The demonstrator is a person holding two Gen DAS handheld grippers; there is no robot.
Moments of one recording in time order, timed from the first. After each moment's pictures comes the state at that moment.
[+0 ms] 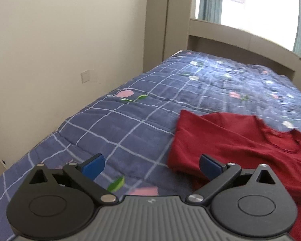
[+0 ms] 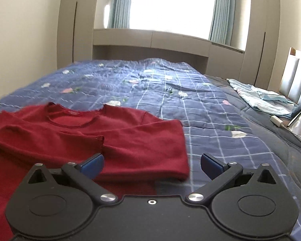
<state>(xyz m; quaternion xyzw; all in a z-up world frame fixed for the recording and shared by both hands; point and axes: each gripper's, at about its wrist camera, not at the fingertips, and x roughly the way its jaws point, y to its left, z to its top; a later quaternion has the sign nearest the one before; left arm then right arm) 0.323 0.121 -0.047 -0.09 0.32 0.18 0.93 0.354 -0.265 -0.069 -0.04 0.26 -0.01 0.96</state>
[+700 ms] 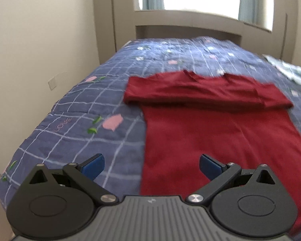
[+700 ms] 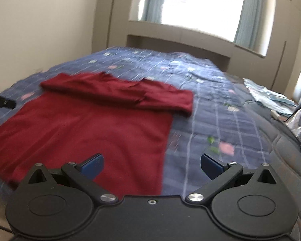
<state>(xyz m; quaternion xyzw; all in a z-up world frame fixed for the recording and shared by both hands) 0.168 0.038 -0.030 0.01 0.36 0.05 0.93 0.153 -0.261 -0.052 -0.10 0.30 0.08 0.95</state>
